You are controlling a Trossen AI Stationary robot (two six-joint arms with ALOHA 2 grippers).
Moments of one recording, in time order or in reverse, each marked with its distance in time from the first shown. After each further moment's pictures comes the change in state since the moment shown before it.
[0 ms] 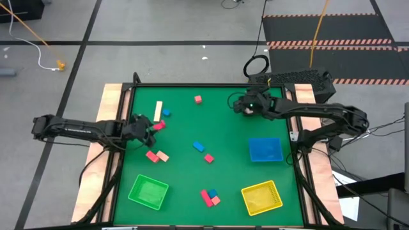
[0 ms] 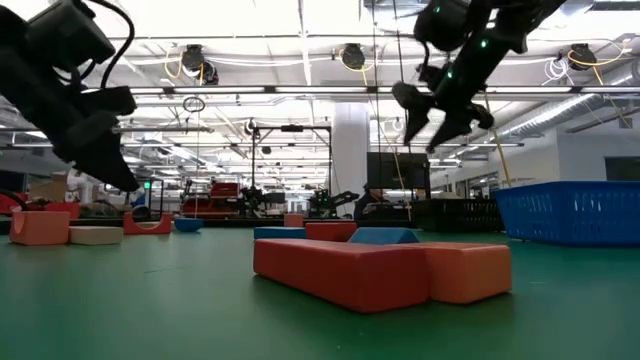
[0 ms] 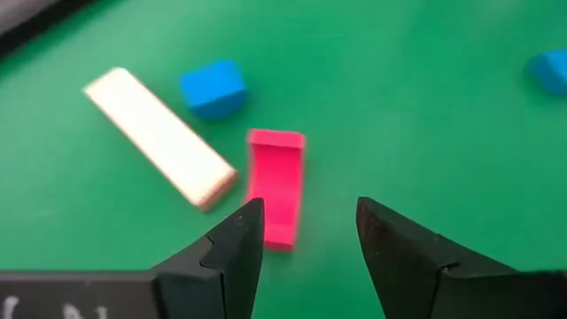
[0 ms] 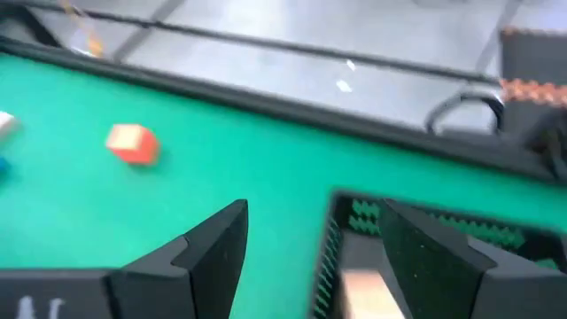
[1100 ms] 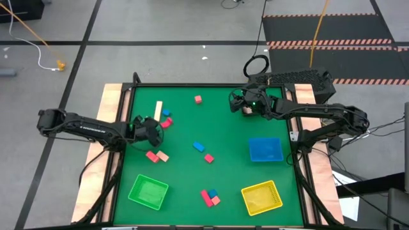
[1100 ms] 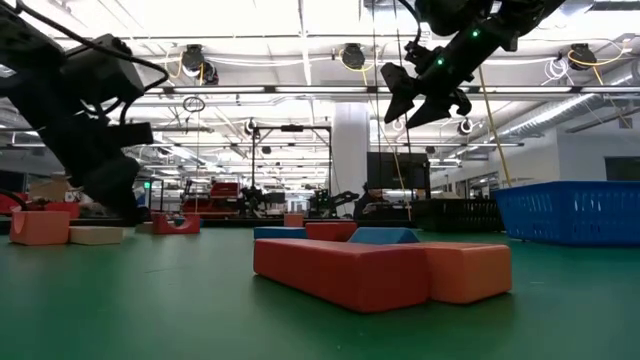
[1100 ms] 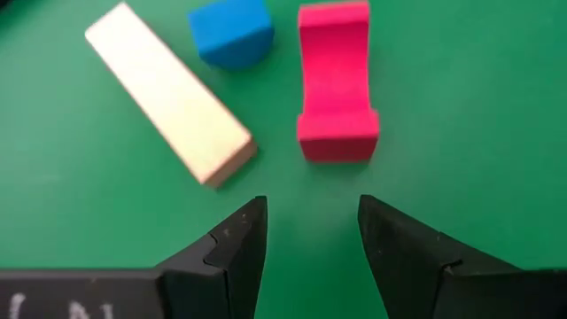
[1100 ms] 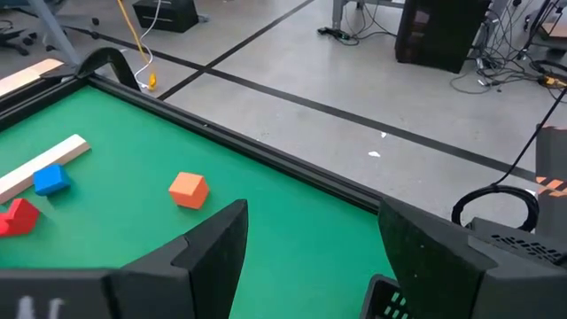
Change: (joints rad) left arm 0.034 0.365 -0.004 0.187 -0.033 -0.046; right arm 0.016 -0.004 0.001 0.217 -0.001 -0.251
